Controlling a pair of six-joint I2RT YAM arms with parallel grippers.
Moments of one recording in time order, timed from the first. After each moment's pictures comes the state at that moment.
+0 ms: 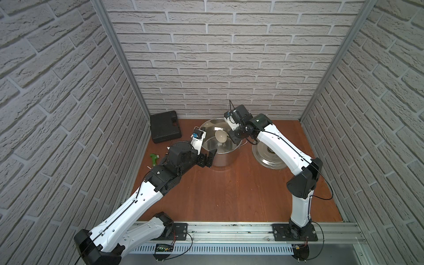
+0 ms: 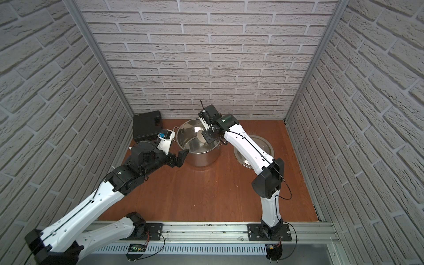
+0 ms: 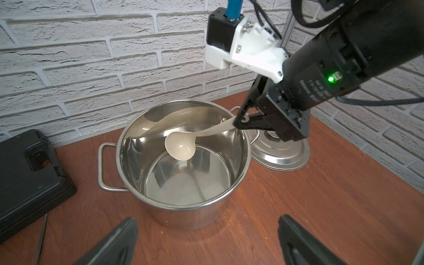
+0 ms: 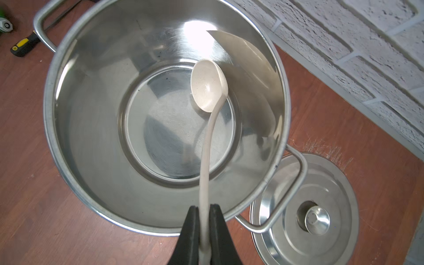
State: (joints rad) left arm -0.57 0.95 0.97 -0.40 -0.07 -0.13; right arm 0.61 1.98 2.14 -1.18 0.15 -0.01
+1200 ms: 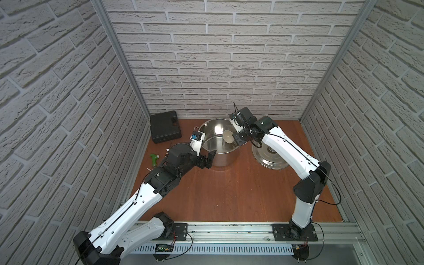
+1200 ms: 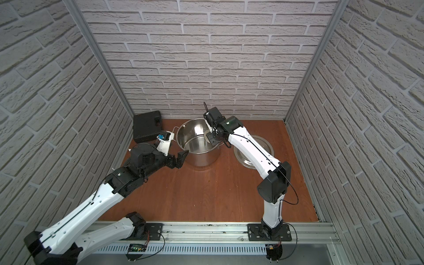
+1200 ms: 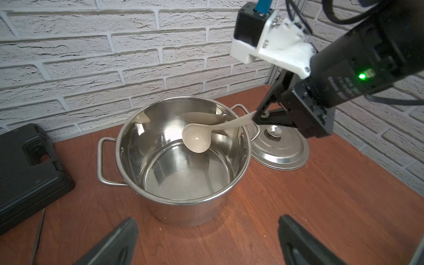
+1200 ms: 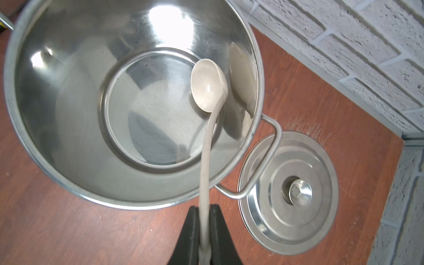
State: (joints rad) left arm -0.57 0.93 0.95 -0.39 -0.07 -0.14; right arm 0.59 1.90 2.04 -1.18 0.23 0.03
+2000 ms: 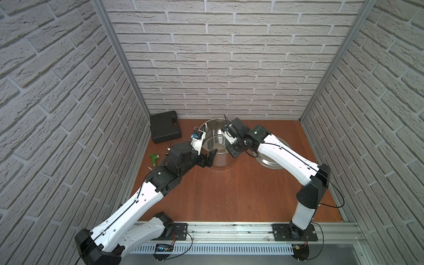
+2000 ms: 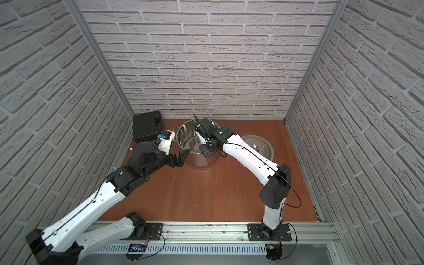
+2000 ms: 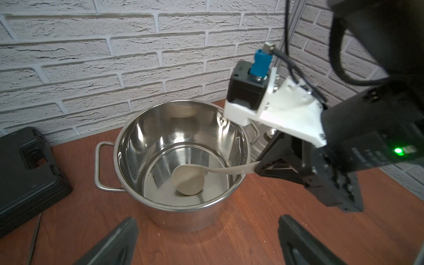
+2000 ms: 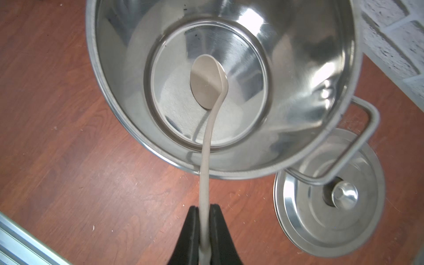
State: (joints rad) left arm -0.57 0.95 0.95 -0.36 -0.07 -0.15; right arm 0.70 1.78 1.85 -1.17 0.18 0.06
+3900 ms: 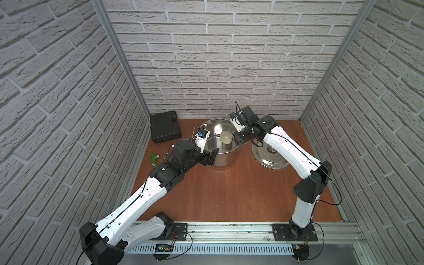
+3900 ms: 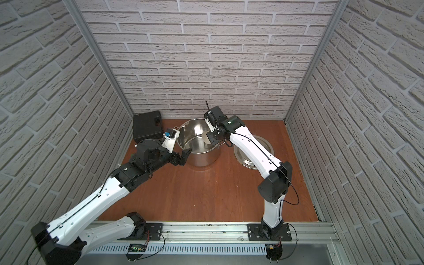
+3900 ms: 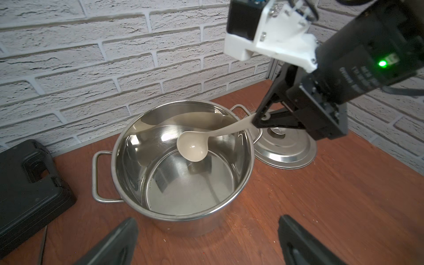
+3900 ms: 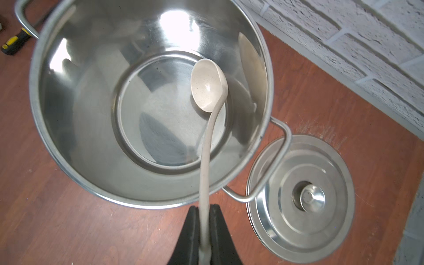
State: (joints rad) left arm -0.57 1.01 0.97 -0.35 -0.06 -0.07; right arm 0.58 1.89 2.04 -1.16 0.15 0.02
